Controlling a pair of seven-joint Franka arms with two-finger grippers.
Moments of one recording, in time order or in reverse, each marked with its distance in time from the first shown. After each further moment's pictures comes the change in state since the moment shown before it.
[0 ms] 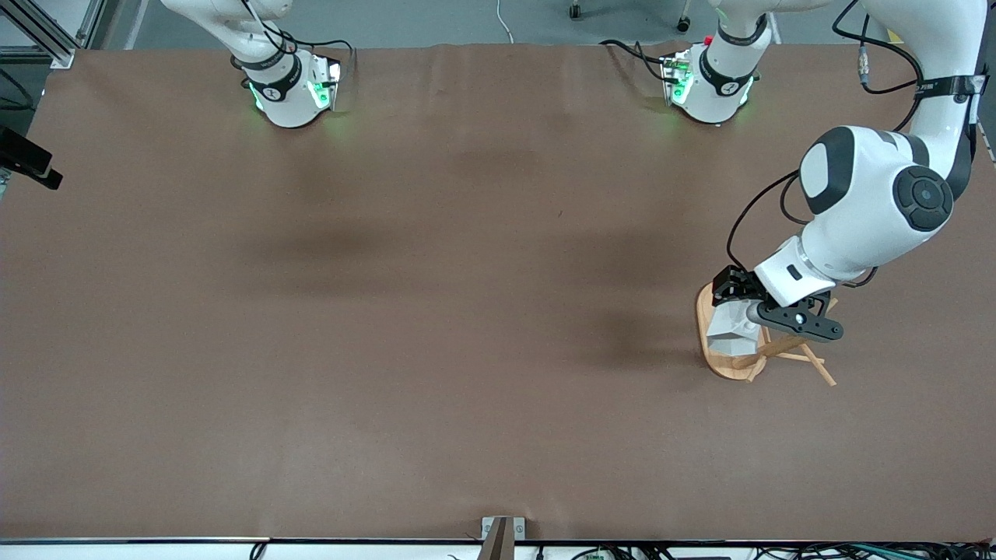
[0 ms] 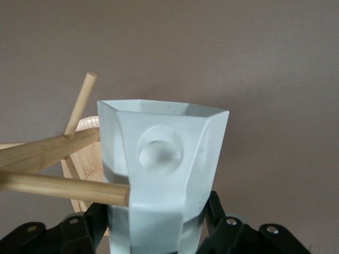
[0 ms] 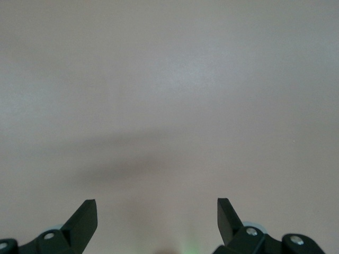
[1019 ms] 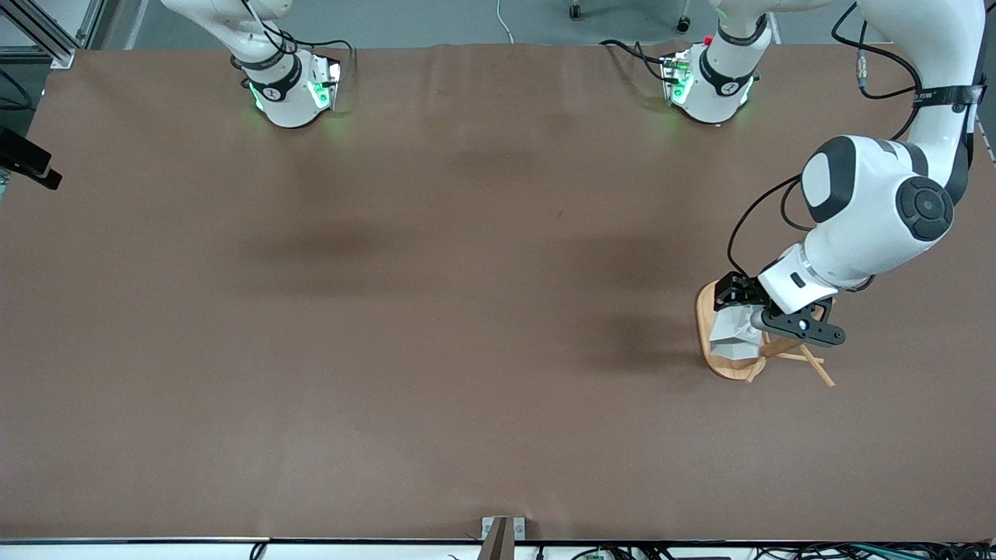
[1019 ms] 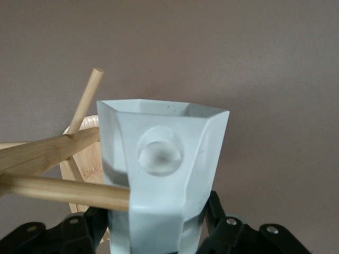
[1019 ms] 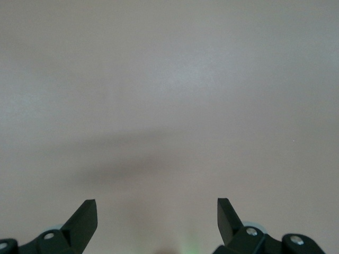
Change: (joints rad) left arm 0.000 0.022 0.015 0.000 -0.018 0.018 0.000; right arm -0.001 0.000 -0.001 0.000 0.000 0.001 0.000
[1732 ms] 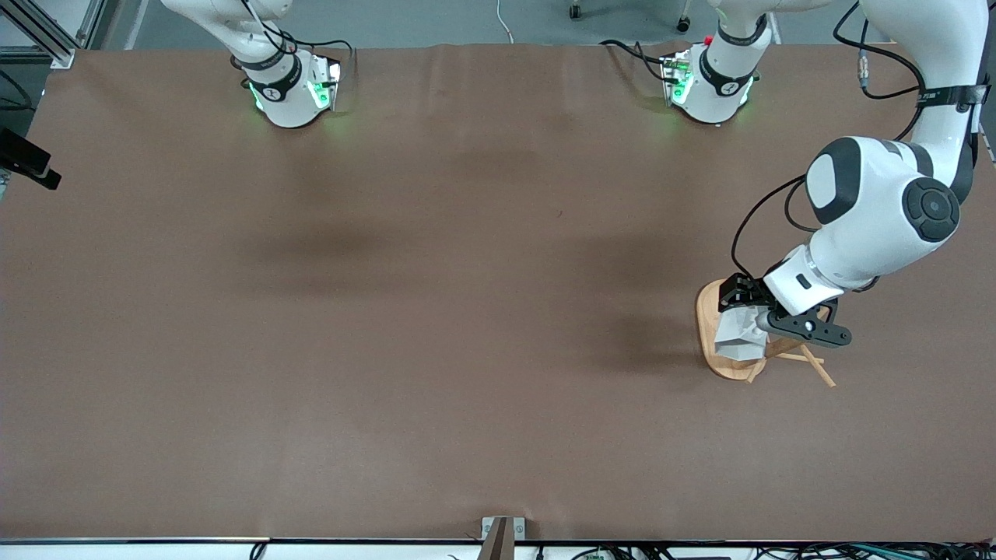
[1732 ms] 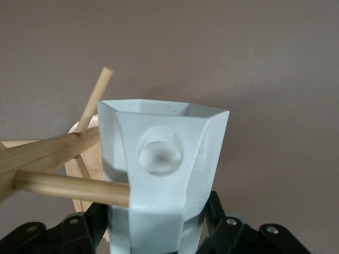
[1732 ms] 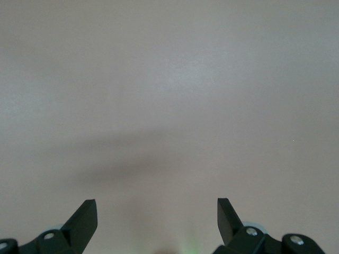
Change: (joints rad) left arm 0.000 0.000 0.011 0.000 -0.001 0.002 0.000; right arm -0.001 0.000 -0.001 0.000 0.000 0.000 0.000
